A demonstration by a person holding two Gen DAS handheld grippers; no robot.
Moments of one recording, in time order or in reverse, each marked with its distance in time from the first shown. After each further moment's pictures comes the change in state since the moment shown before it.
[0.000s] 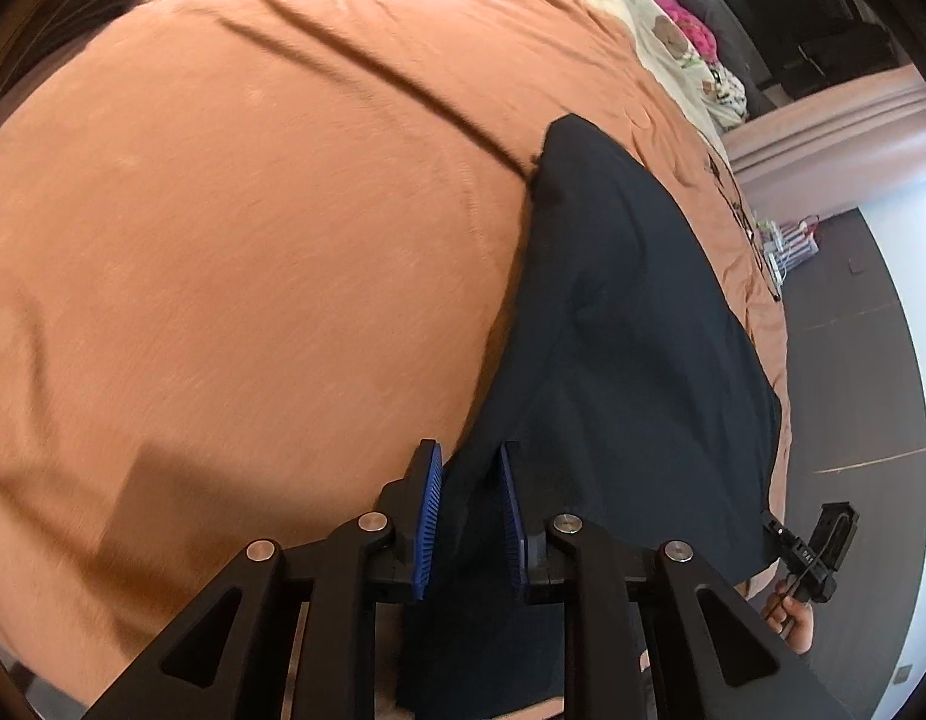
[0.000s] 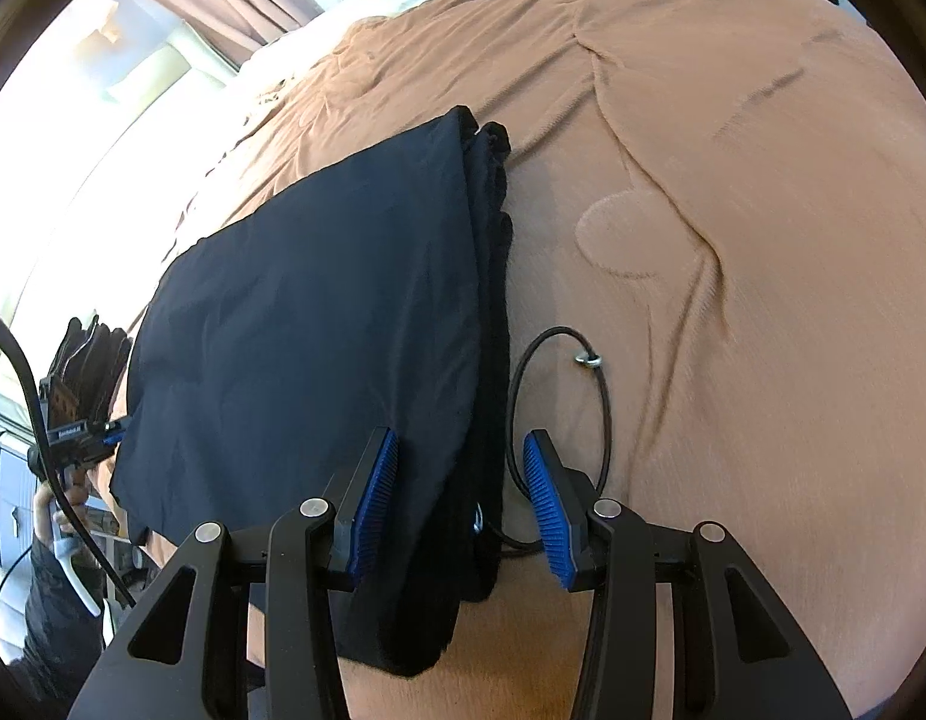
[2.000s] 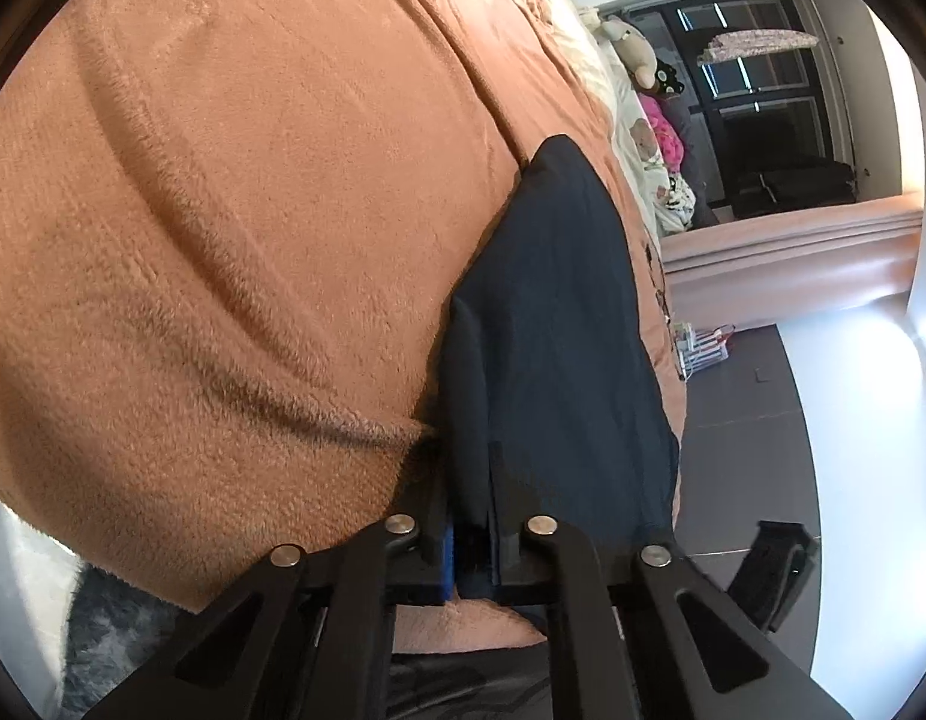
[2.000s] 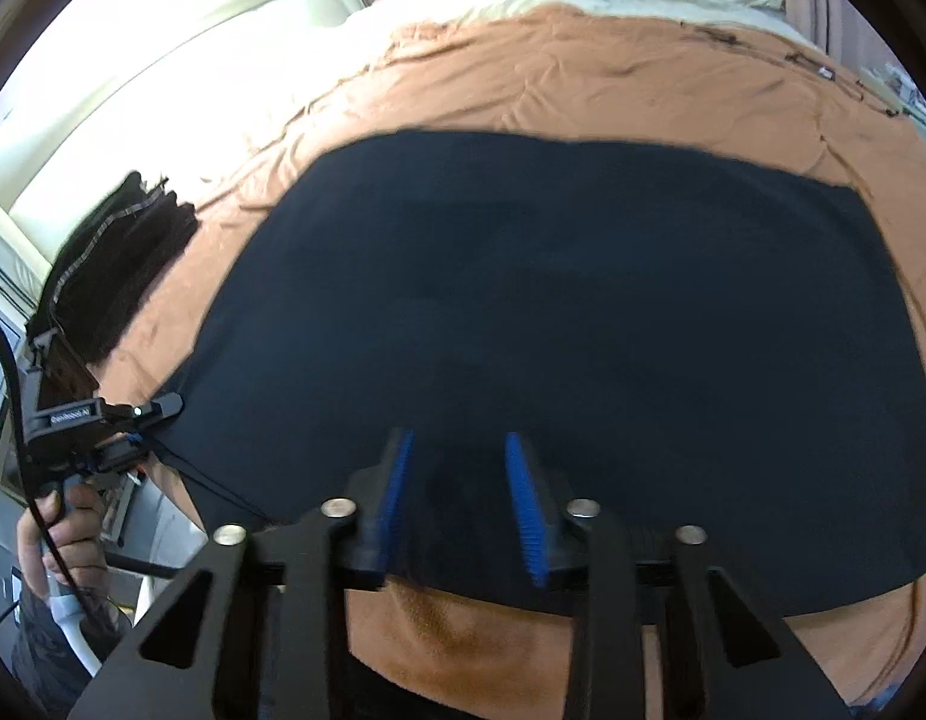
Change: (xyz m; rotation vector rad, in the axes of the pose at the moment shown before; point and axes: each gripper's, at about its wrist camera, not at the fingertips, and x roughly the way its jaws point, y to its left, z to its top) left arm -0.013 0.032 -0.086 -0.226 -0.170 -0.294; right arm 0.062 0.231 -0.043 -0.306 0.014 -0.020
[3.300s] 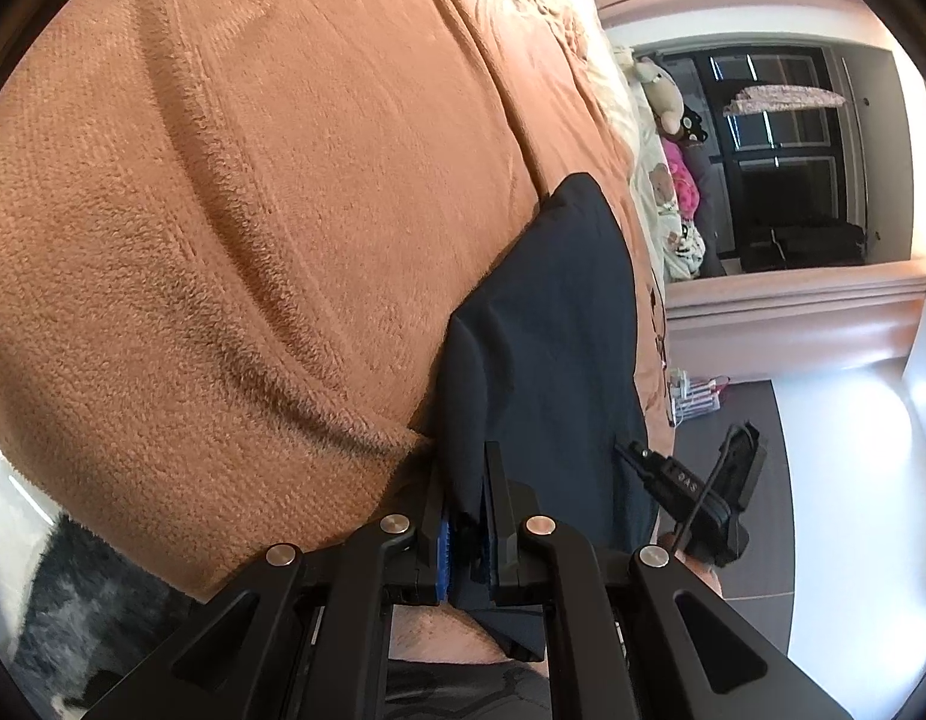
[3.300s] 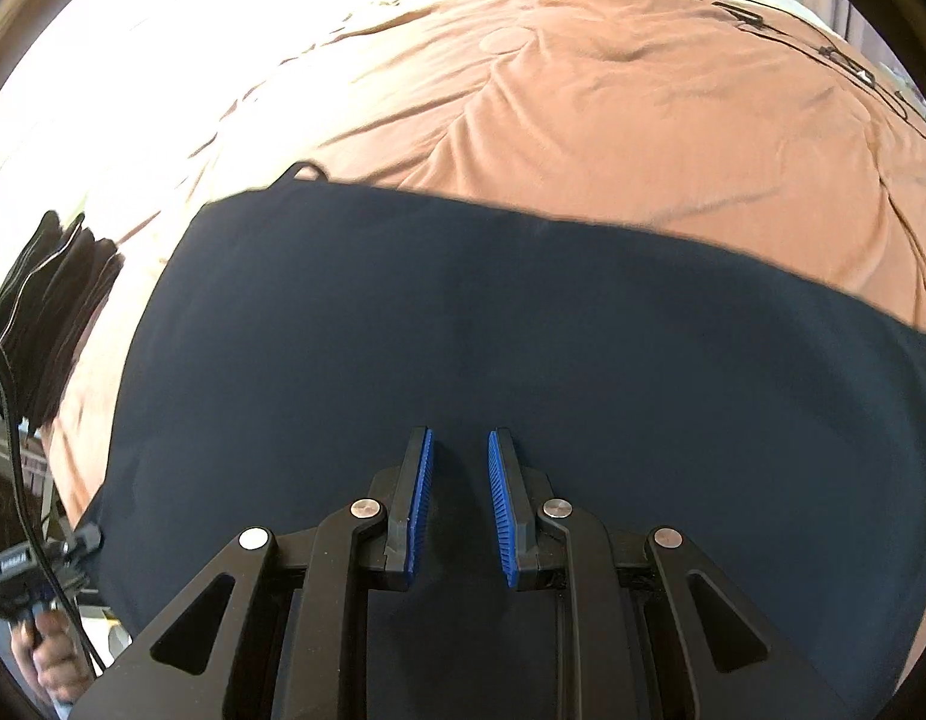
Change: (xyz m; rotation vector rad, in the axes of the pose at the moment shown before) left arm -0.012 0.005 -0.006 -0.130 -0.063 -0.007; right arm 0.085 -0.040 0.131 0.004 0.095 -0.048
